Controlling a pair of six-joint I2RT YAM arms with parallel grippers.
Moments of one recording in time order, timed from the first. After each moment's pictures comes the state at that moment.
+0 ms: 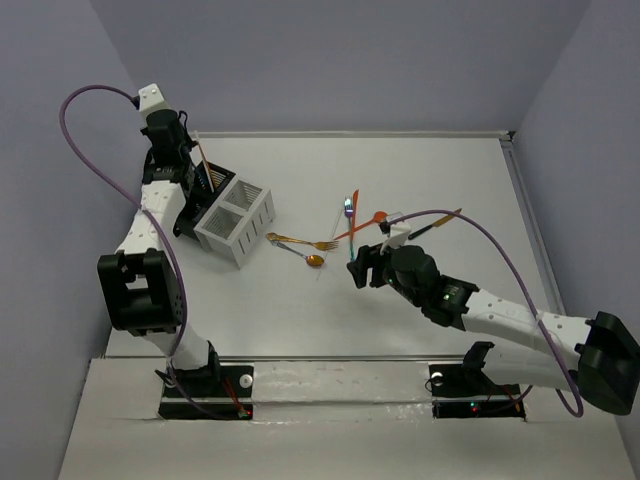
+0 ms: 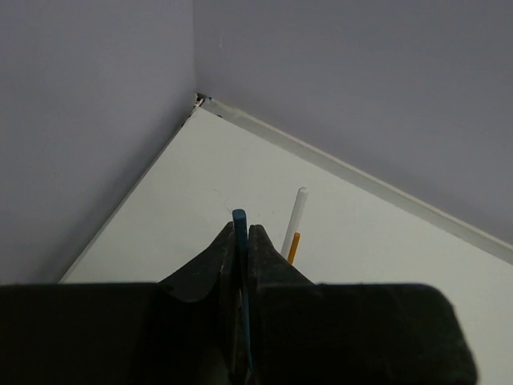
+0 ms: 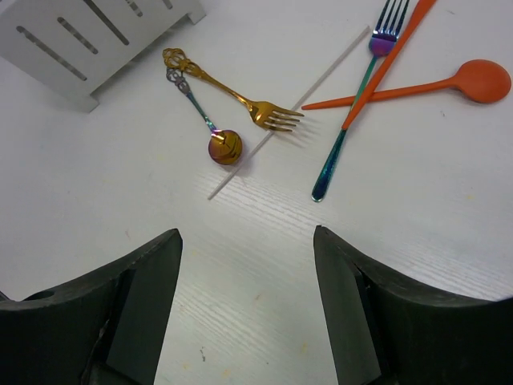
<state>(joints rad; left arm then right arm) 0.06 1.62 1.38 0.04 -0.33 -0.26 0.93 1.07 0.59 0.10 0.33 0.42</state>
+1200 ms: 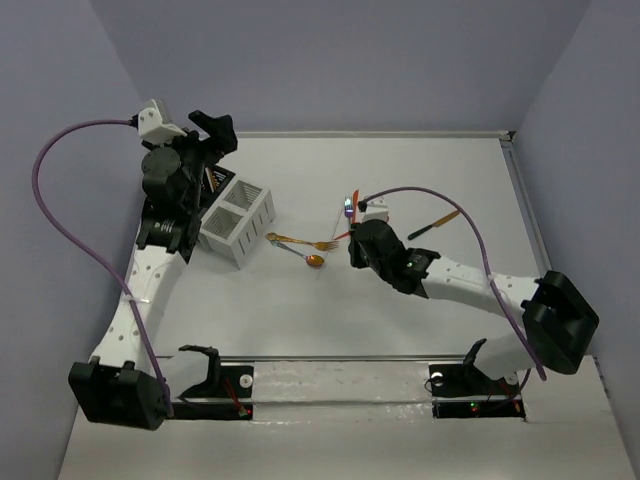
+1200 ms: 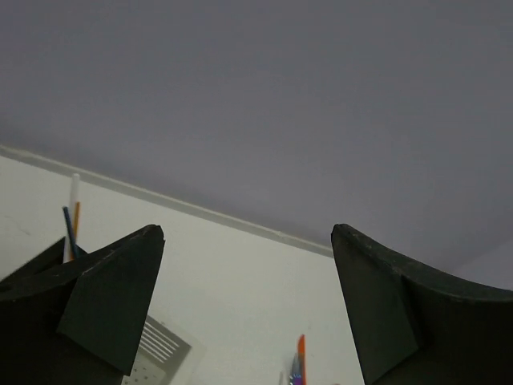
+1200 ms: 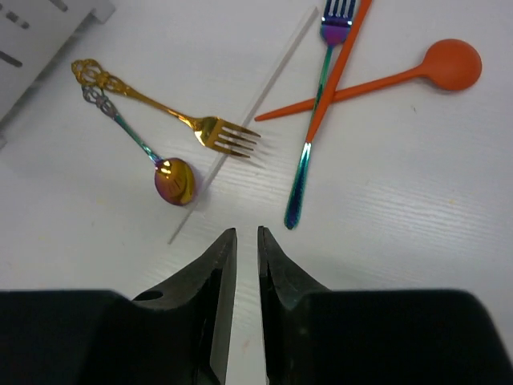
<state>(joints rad) -0.12 1.16 1.15 0.14 -0.17 -0.49 0.88 1.38 0.83 -0.04 0.42 0.49</state>
